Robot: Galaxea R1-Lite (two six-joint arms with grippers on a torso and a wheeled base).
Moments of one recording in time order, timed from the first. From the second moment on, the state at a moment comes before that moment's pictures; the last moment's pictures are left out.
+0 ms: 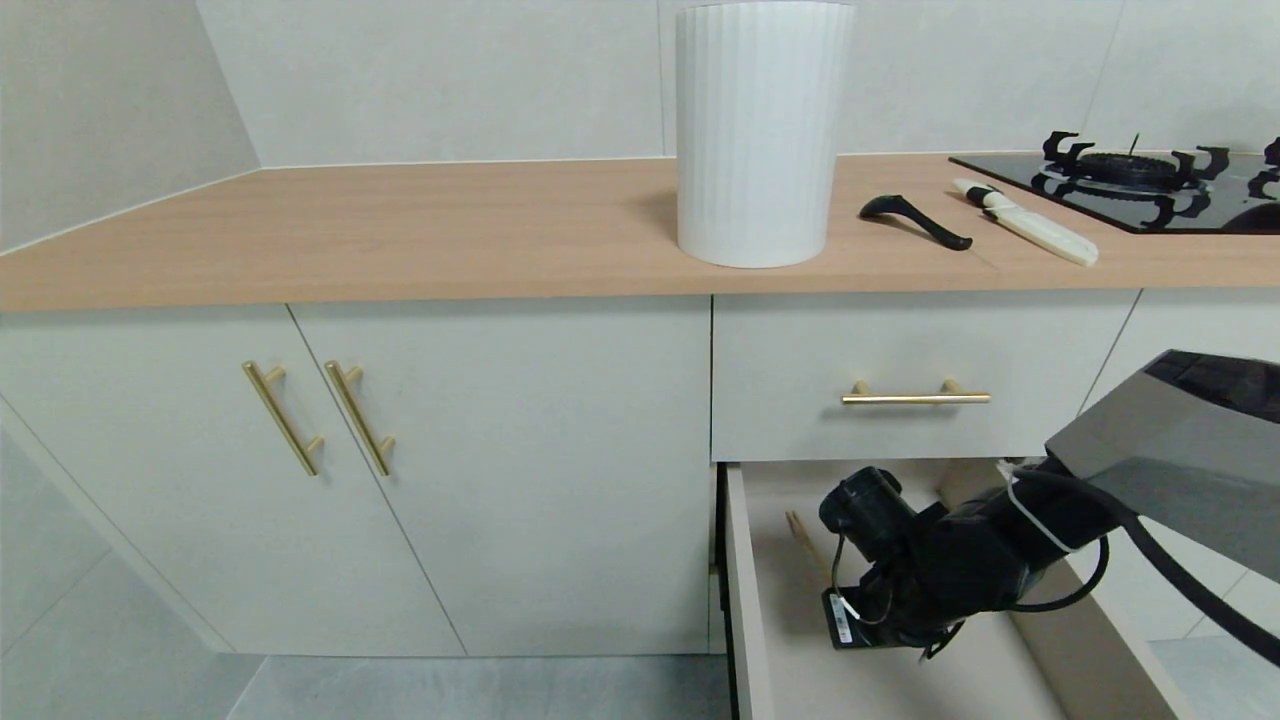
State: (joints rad) left arm 0.00 0.00 0.00 0.00 0.03 -0.01; right arm 0.56 2.20 -1.01 -0.01 -0.12 0.45
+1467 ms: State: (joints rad) left arm 0.00 0.00 0.00 0.00 0.03 -0.01; right arm 0.56 2.28 -1.01 -0.06 -0.18 0.46
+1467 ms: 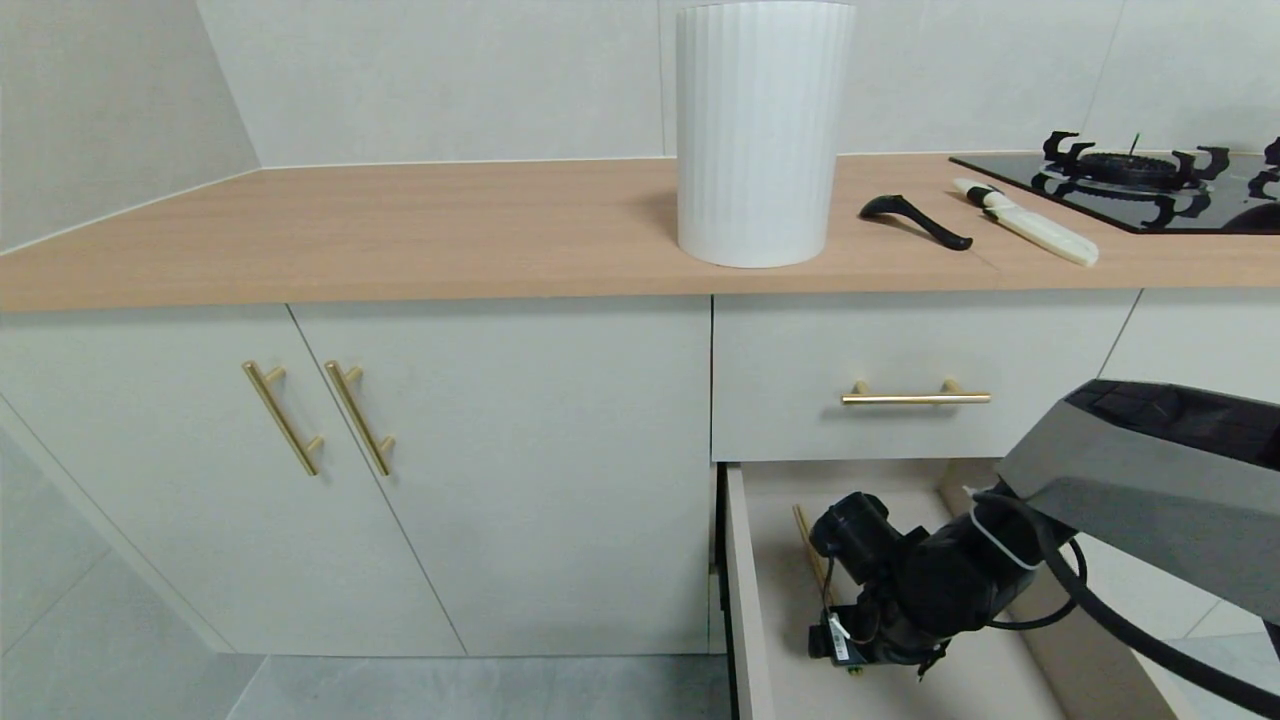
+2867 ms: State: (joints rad) left arm 0.00 0.00 0.00 0.00 0.03 -0.01; right arm 0.50 1.37 -0.87 0.06 -0.20 0.20
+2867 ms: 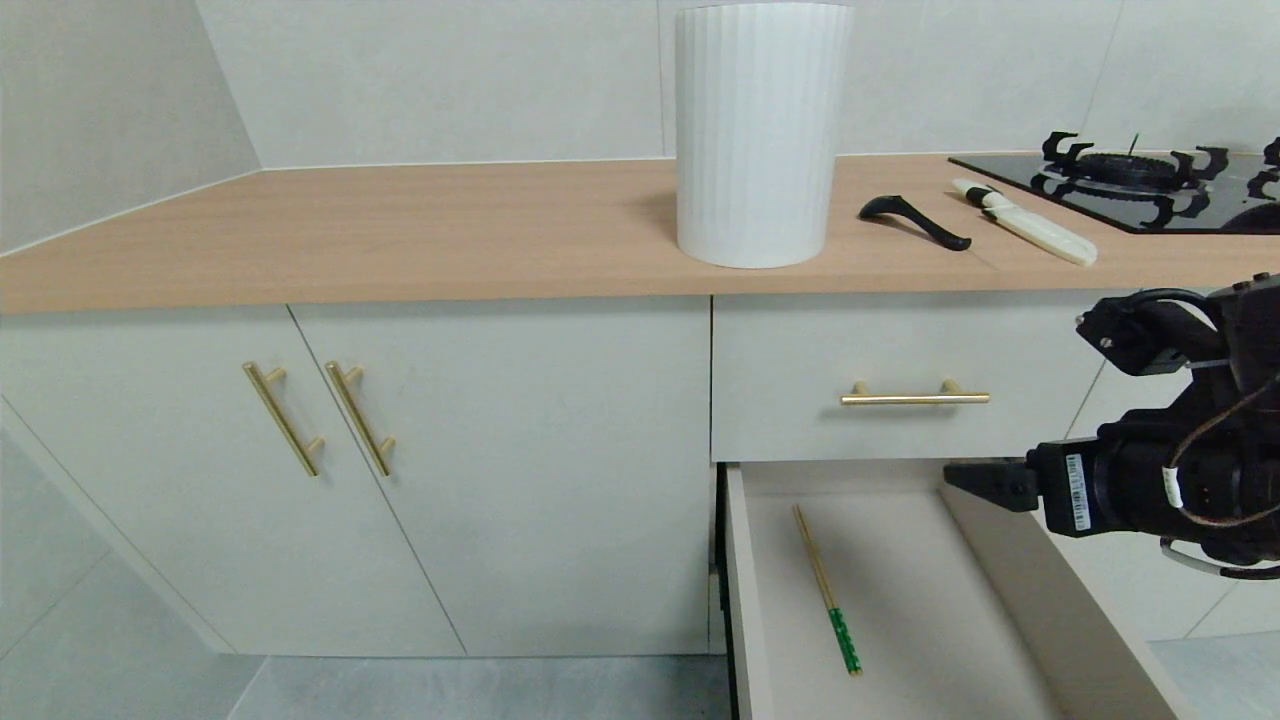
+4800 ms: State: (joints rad) left arm 0.00 0.00 0.00 0.00 0.03 -0.01; right arm 0.44 1.38 -0.86 -0.03 -0.18 0.12
